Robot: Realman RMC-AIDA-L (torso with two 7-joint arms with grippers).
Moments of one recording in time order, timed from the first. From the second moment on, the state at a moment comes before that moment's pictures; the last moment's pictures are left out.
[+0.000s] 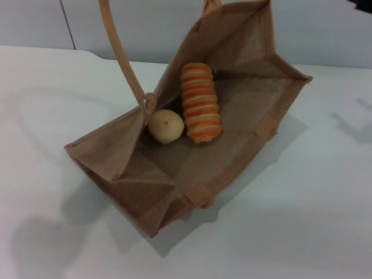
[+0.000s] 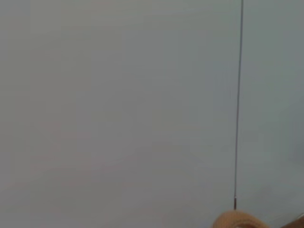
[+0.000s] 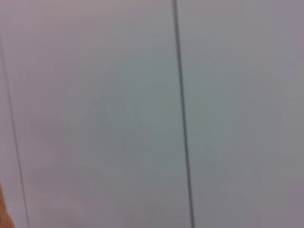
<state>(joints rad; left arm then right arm) -0.63 -2.02 0.98 1.77 -0.77 -1.34 0.54 0.52 2.04 -0.86 -1.04 1.44 1.03 -1.44</state>
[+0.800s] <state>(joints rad) -0.62 -2.02 0.98 1.69 -0.92 -1.29 0.68 0.57 2.03 -0.88 -0.70 1.64 0.82 -1.82</state>
